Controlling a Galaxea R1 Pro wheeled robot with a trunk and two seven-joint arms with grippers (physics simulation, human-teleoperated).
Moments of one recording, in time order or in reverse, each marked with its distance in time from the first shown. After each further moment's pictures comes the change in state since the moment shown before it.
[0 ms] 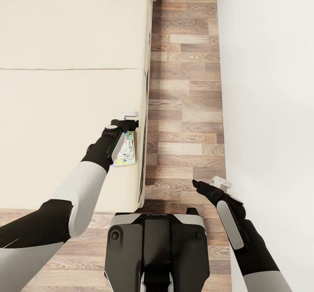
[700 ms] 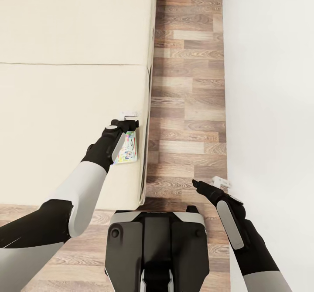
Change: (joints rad) left arm 0.001 0.000 0.000 0.001 -0.001 -0.001 0.001; right arm 0.000 0.000 0.000 0.000 -0.001 0.000 0.001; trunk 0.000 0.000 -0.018
